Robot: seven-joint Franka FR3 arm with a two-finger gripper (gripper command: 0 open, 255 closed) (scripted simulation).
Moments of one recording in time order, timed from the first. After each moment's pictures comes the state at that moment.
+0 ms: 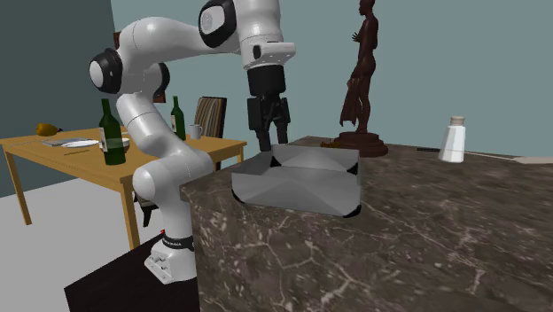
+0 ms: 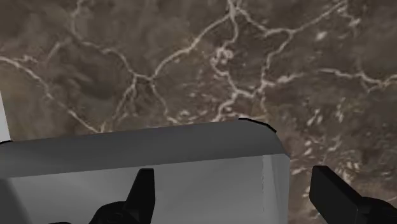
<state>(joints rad) -0.02 -0.74 -0.04 -2.30 -0.04 1.72 -0.14</state>
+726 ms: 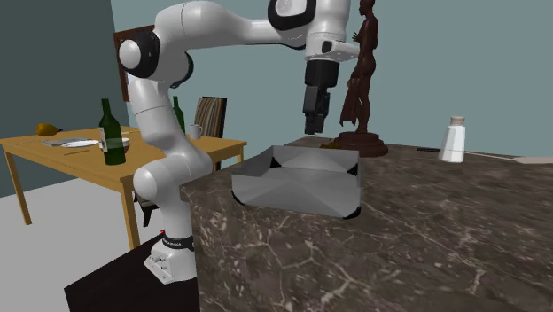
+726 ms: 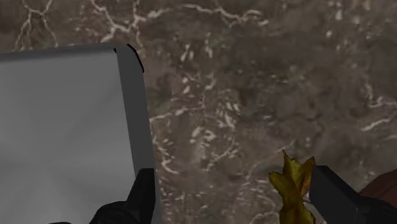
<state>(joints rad) 0.02 -0.37 0.19 -1.92 -0.04 1.48 0.08</state>
